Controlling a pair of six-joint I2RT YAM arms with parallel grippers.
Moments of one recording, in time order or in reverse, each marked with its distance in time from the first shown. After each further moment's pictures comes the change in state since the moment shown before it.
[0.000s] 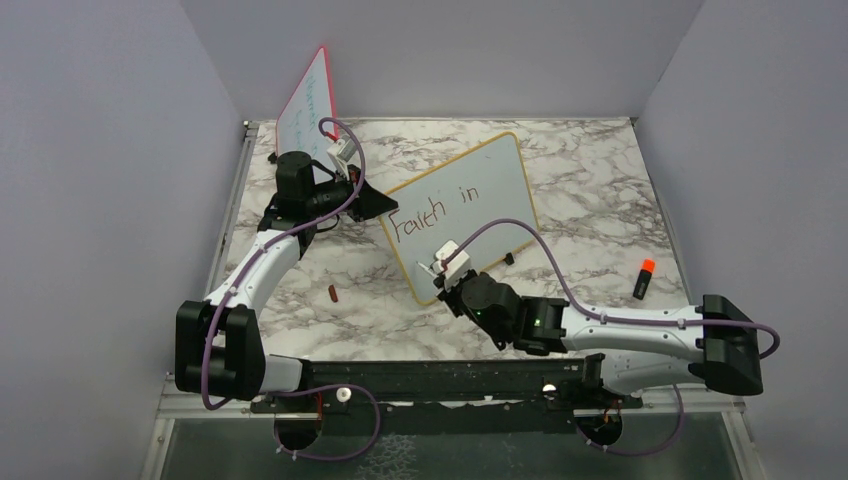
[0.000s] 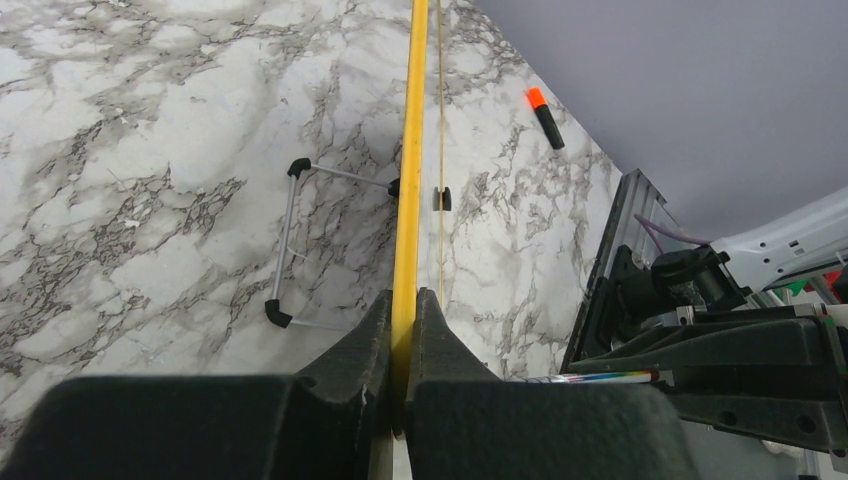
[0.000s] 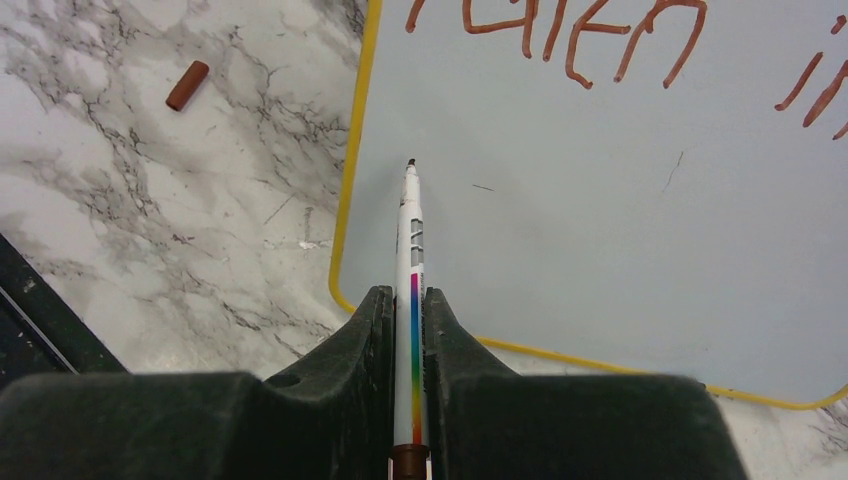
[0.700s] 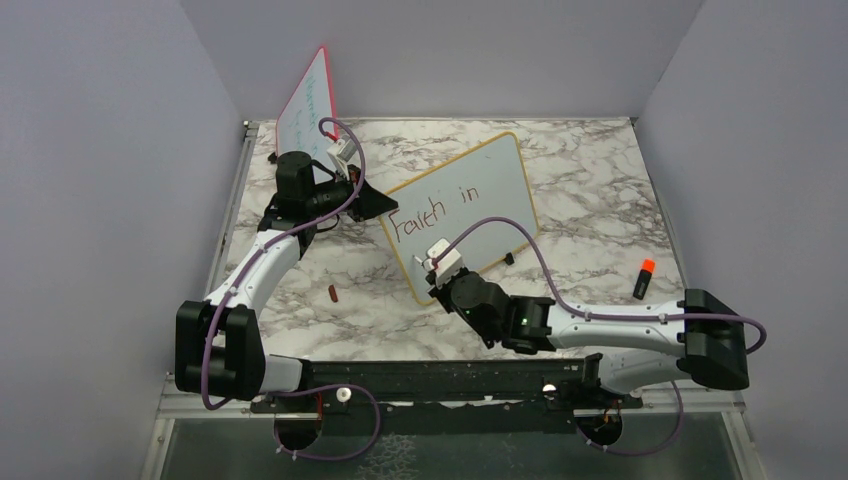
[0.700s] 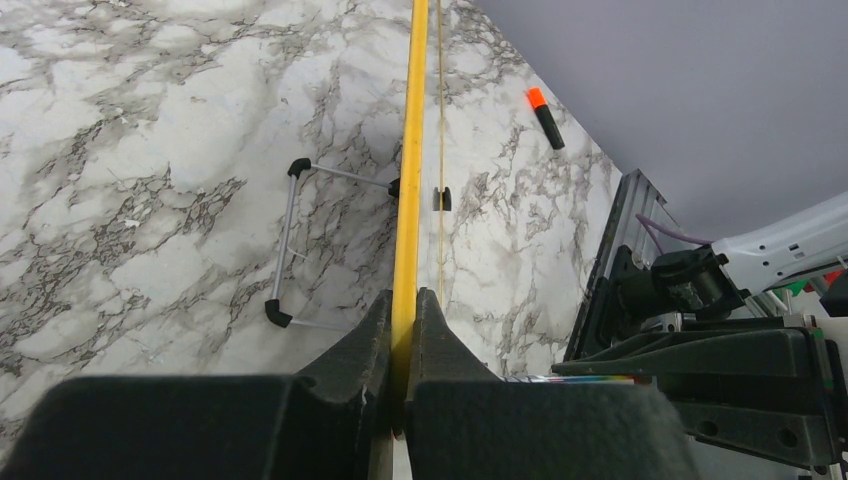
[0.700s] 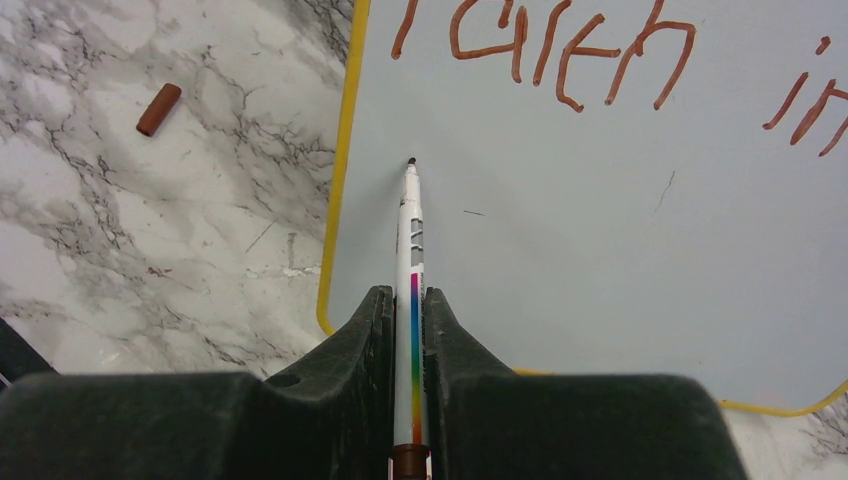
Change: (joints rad) left arm 0.000 0.000 0.000 0.000 -0.001 -0.001; right arm 0.008 0.080 0.026 0.079 0.061 -0.018
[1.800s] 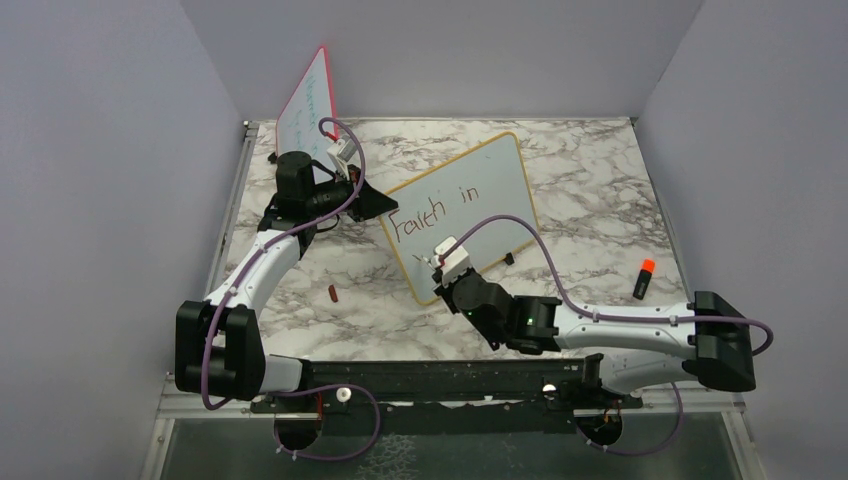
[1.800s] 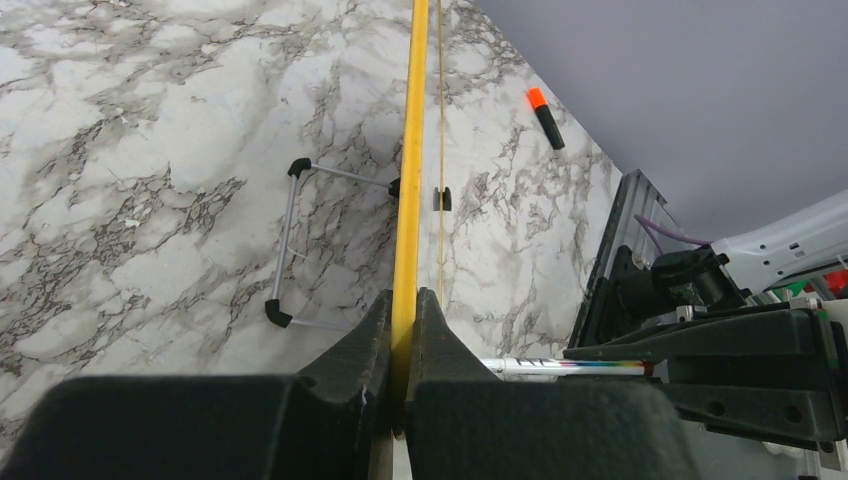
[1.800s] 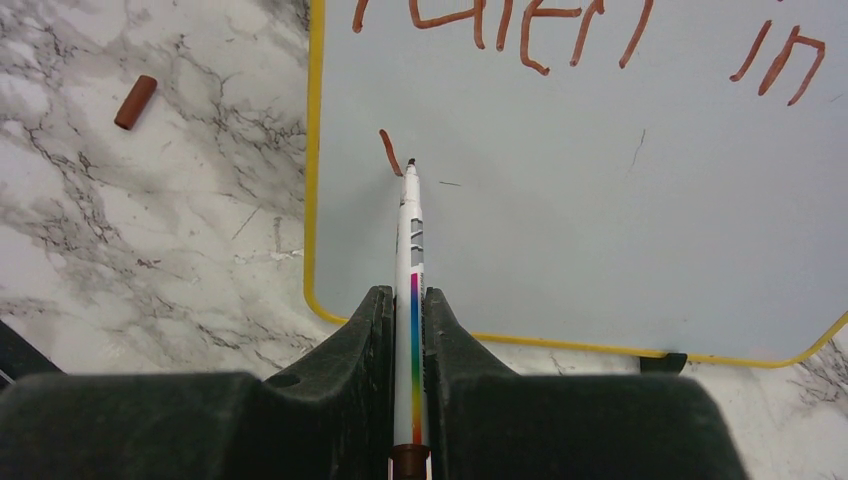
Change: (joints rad) left arm 0.000 0.000 0.000 0.000 -0.001 0.000; right arm 0.007 -0.023 0.016 -0.112 0.050 0.079
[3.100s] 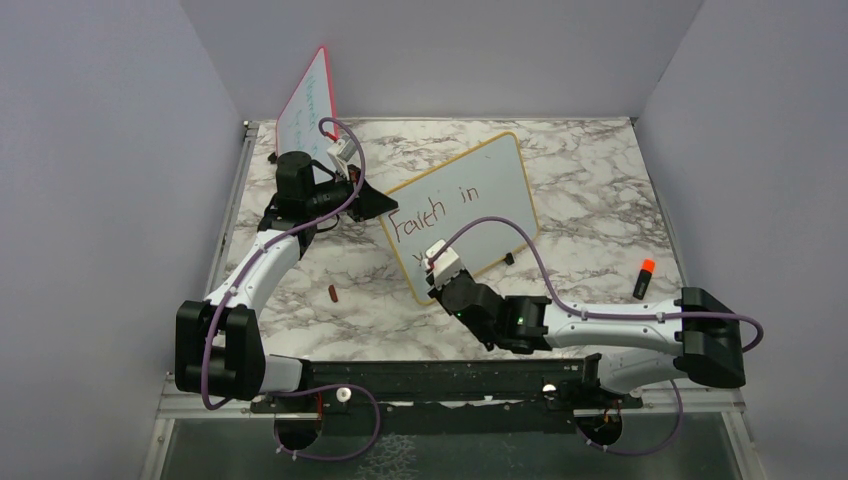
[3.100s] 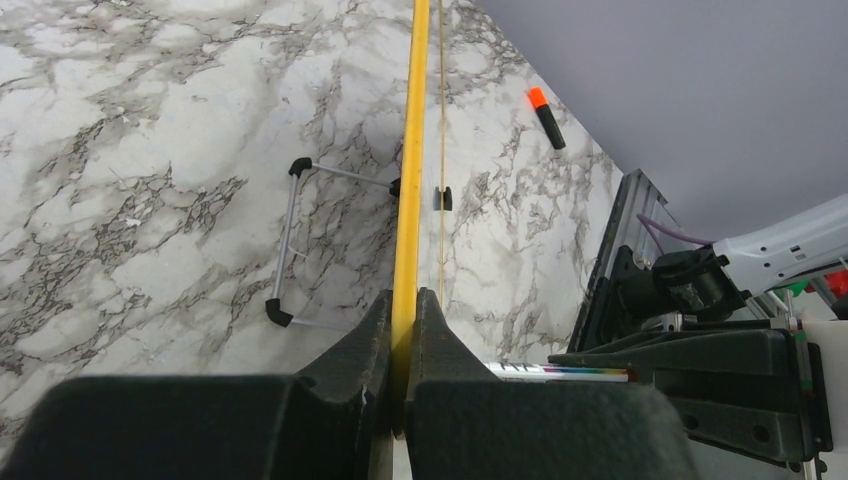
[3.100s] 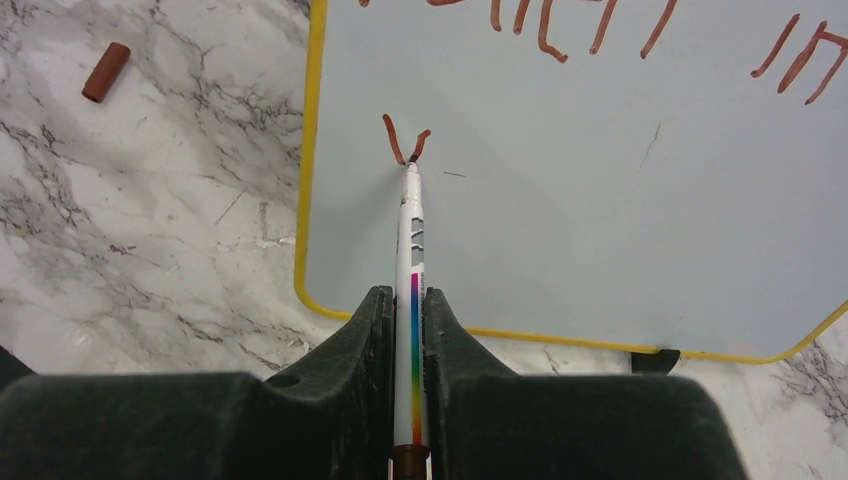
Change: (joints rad) left arm 0.000 0.000 0.000 0.000 0.000 0.000; right arm 0.000 0.053 0.026 -0.011 0.028 -0.022
